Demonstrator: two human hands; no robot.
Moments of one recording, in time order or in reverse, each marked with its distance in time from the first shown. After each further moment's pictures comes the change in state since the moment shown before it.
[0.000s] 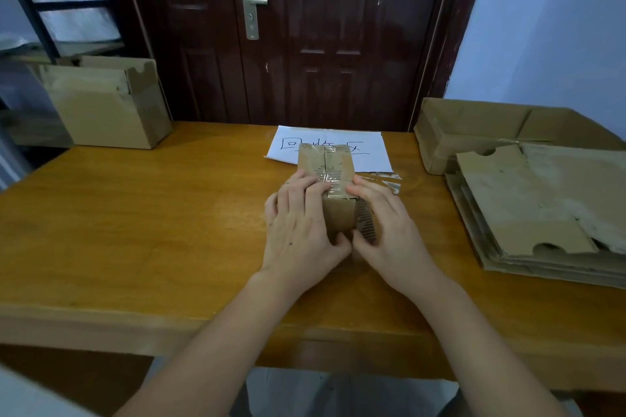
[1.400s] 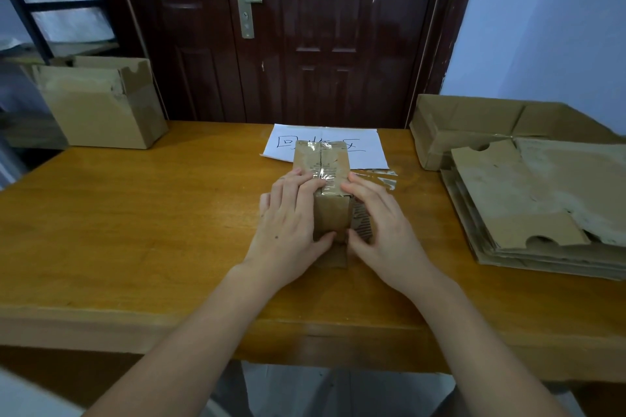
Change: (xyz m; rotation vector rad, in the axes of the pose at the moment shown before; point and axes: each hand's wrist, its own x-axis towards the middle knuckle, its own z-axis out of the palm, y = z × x) left_hand 0.004 -0.015 -0.015 0.035 -0.121 0.117; right_hand -0.004 0.000 -0.001 -0.022 -0.044 0.024
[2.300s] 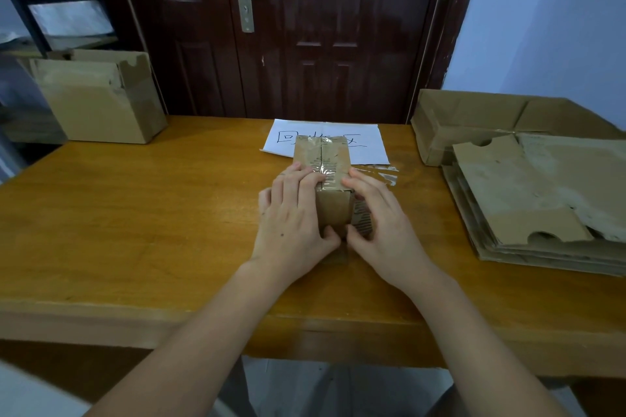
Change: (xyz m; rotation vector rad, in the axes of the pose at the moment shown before) left_hand 0.003 0.008 0.006 0.025 0.026 -0.077; right_hand -0.001 -0.001 0.003 0.041 0.012 0.018
